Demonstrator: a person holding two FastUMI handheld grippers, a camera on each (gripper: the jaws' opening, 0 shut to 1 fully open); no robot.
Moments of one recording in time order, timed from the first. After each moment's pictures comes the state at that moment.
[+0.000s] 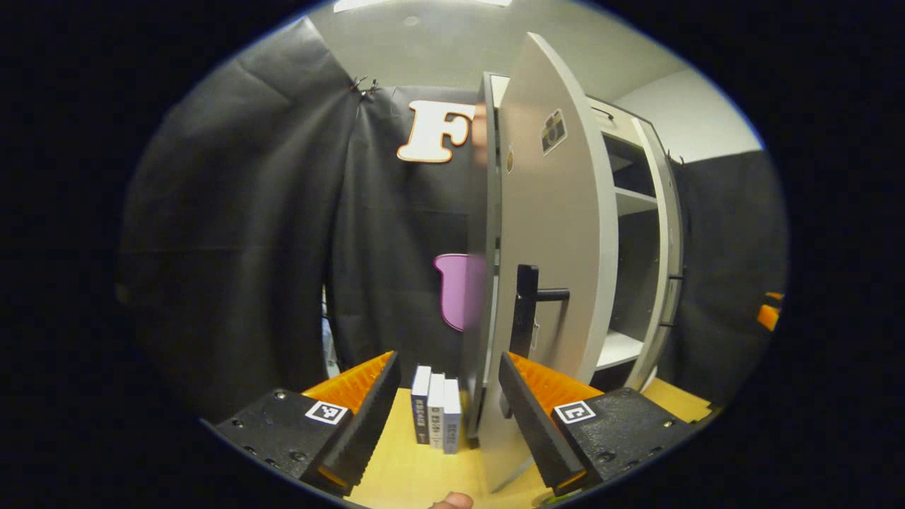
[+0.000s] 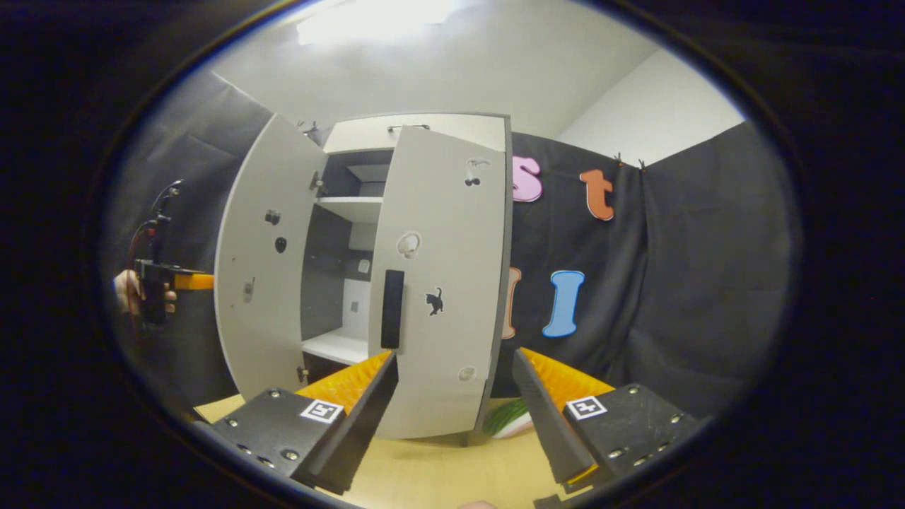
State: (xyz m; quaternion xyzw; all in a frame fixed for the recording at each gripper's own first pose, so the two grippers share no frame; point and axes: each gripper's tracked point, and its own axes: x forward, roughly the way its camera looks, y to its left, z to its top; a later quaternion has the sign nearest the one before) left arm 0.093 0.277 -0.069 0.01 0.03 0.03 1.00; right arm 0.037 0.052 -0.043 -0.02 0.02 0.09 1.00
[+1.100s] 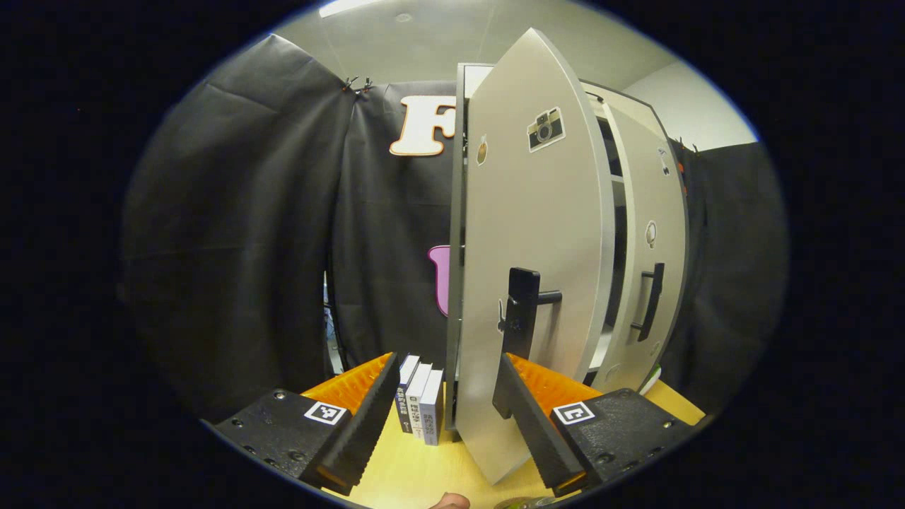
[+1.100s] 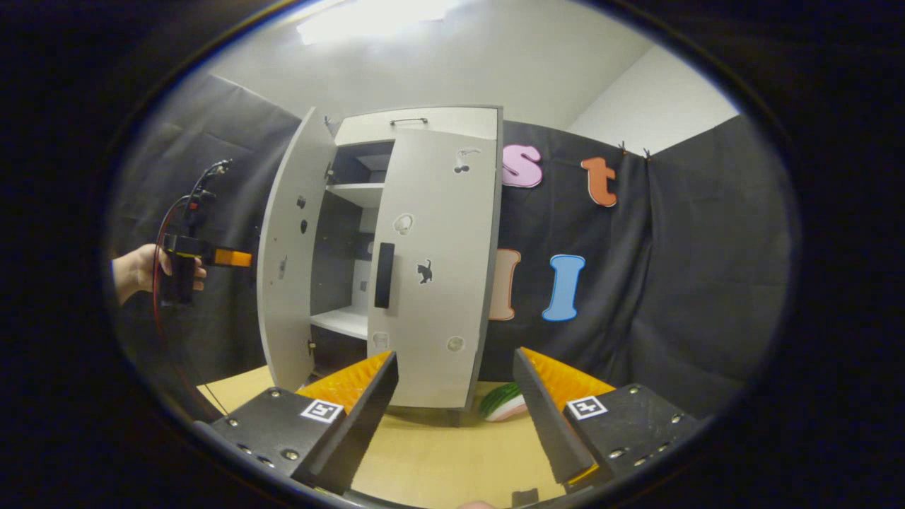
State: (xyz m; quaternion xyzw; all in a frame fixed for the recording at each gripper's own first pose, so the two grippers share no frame) left arm 0.101 0.199 -0.072 -0.01 0.06 0.07 1.00; right arm 0.008 0.000 -0.076 -0.03 0.05 0.10 0.99
